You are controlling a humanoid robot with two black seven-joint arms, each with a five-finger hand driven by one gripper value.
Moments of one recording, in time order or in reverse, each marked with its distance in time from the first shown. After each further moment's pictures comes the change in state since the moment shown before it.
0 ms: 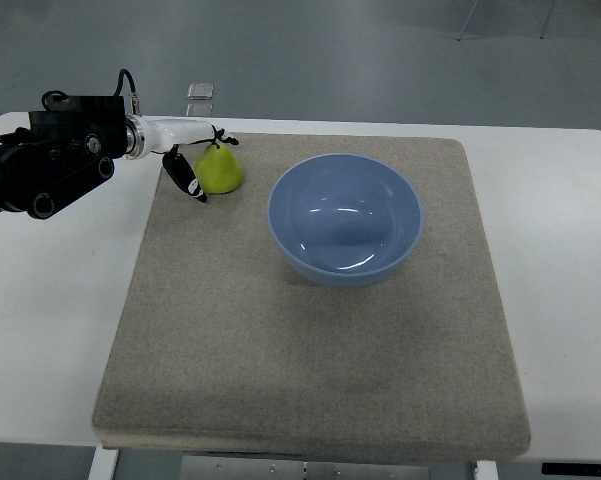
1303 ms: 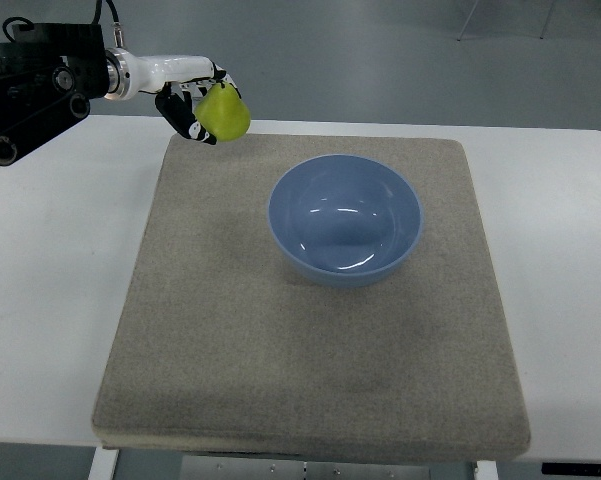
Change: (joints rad) left arm -0.182 0.110 -0.024 -0.144 -0.099 -0.083 0.001; right arm 0.000 0.000 0.000 0.000 0.000 0.000 0.000
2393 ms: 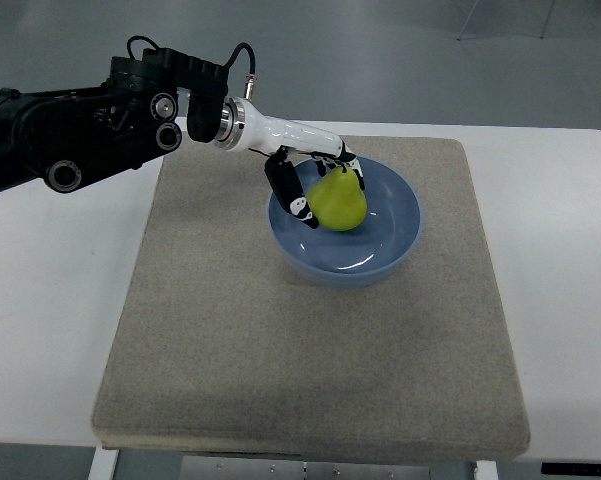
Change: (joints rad) left arm 0.002 -0.134 0.007 -0.243 -0.049 -0.141 0.019; right arm 0.000 0.000 0.000 0.000 0.000 0.000 0.000
